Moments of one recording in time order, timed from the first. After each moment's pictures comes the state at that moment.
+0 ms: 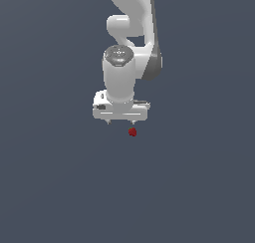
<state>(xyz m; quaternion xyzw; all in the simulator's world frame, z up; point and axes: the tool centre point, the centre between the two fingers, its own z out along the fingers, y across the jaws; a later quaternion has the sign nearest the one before) -0.008 -0.027 0.172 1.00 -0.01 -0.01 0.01</state>
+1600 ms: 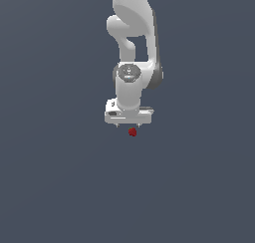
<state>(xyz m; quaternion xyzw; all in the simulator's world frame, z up) -0.038 0.002 0.105 1.00 -0.01 -0.01 0.01</state>
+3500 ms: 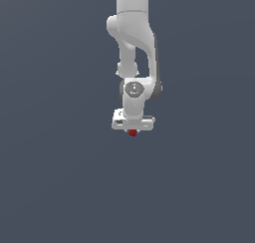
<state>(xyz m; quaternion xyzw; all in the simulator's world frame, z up) -0.056 0.024 0.023 1.00 -0.02 0.00 0.00</state>
